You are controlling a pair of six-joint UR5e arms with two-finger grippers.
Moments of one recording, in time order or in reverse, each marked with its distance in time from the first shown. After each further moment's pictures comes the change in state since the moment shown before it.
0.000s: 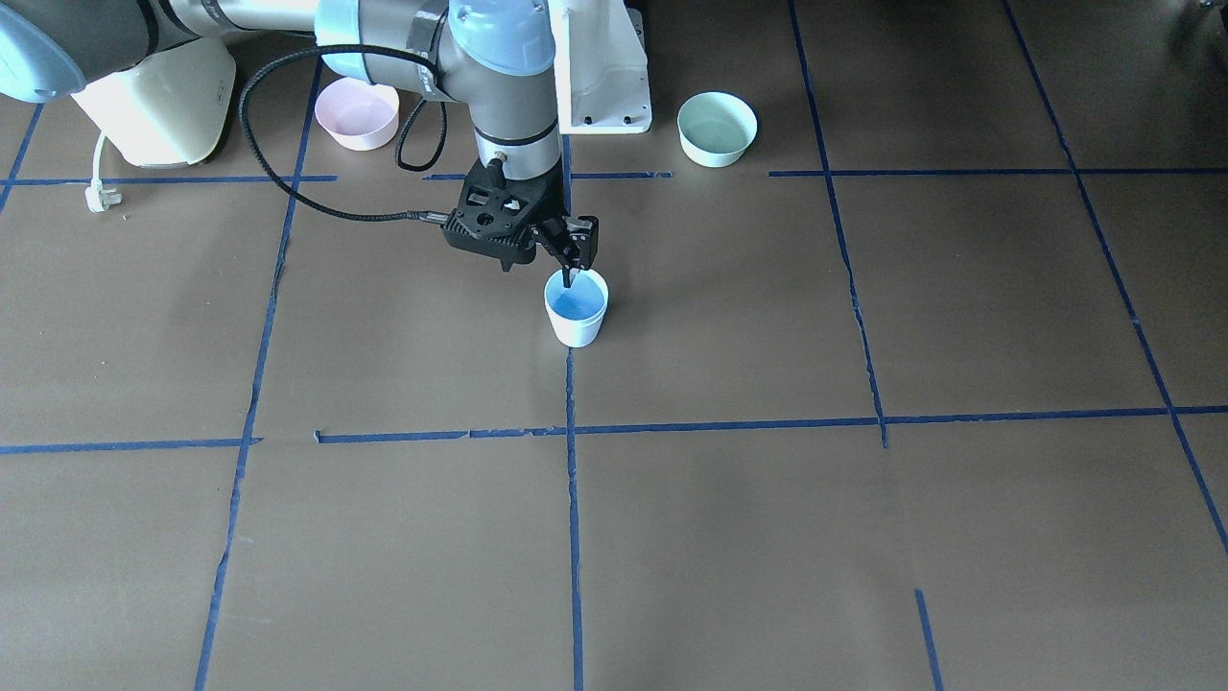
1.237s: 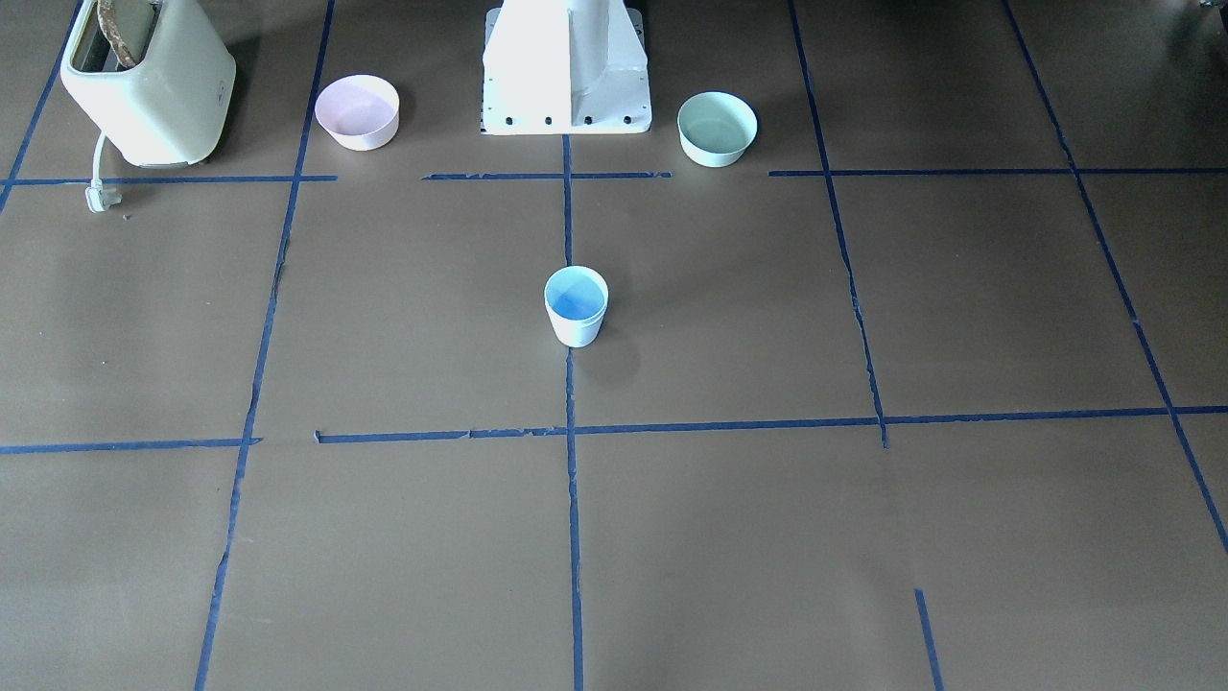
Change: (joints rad) left arm 0.015 0.034 -0.011 0.006 0.012 0.008; right arm 0.834 -0.671 0.020 0.001 0.478 -1.538
